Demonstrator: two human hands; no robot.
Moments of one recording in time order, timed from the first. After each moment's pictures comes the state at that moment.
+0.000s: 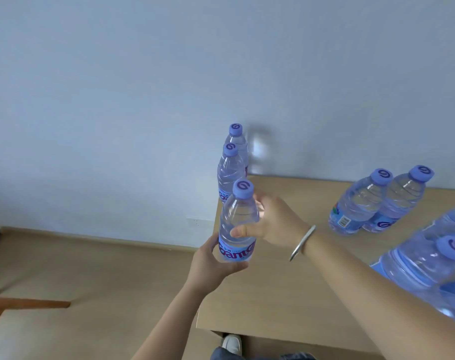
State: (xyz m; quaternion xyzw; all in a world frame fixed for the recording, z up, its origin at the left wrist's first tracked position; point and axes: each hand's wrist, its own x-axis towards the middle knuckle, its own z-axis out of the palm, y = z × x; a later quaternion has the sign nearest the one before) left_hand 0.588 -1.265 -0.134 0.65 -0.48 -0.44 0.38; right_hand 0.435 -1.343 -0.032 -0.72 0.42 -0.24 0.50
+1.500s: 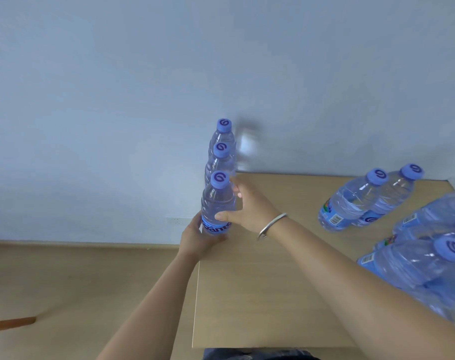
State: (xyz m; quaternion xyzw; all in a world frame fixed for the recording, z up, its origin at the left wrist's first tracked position) left_hand 0.618 -1.352 -0.176 0.69 -0.45 -0.46 0.33; right_hand 0.470 -1.391 -0.067 -0.73 0.51 -0.21 0.40
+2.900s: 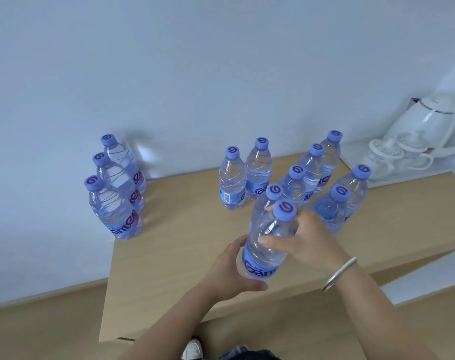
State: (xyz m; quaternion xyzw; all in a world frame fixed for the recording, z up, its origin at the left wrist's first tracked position) left_hand 0.369 -1.238 -0.118 0.49 -0.69 -0.50 0.18; right_hand 0.192 -1.222 -0.021 -0.60 0.60 -0.36 0.38
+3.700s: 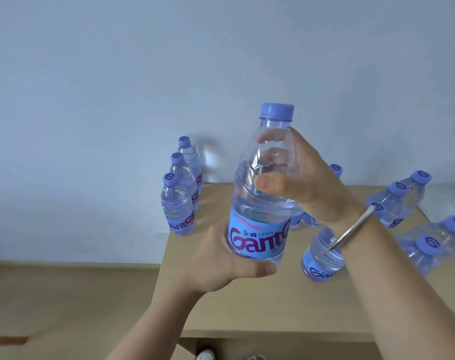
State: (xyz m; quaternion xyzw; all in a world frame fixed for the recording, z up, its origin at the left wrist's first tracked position) left_hand 0.466 -1.231 0.023 0.40 -0.63 -0.52 0.41; right_hand 0.313 -1.292 0.097 -0.68 0.30 -0.41 0.53
